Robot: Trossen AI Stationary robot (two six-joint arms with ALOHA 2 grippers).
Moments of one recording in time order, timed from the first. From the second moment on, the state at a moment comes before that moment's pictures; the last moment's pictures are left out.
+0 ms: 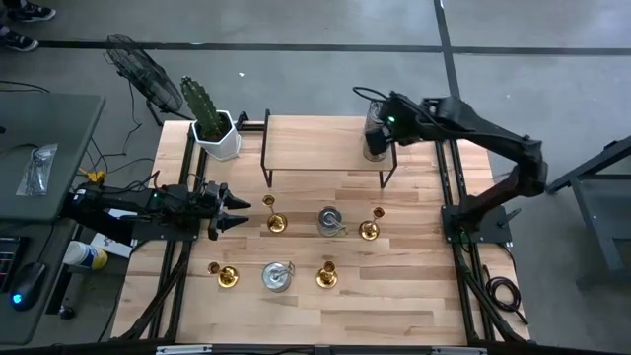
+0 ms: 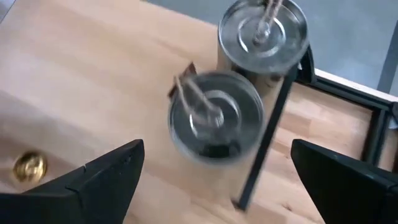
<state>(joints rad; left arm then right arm) -0.15 0.05 0.07 -0.10 -0.14 -0.48 -0.34 1.44 1.67 -1.32 0.33 0.75</state>
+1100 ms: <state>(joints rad) -0.15 0.05 0.07 -0.10 -0.14 -0.48 0.22 0.72 0.64 -0.64 0.31 0.51</state>
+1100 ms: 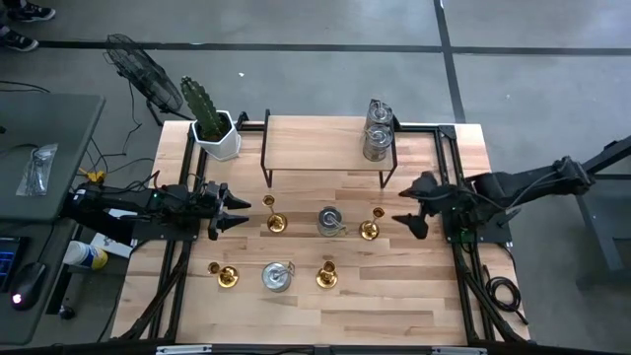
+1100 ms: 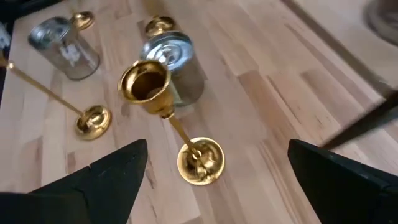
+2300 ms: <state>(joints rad) -0.15 0.05 0.07 -0.10 -0.14 -0.48 0.25 1.14 0.40 0.07 0.34 0.49</state>
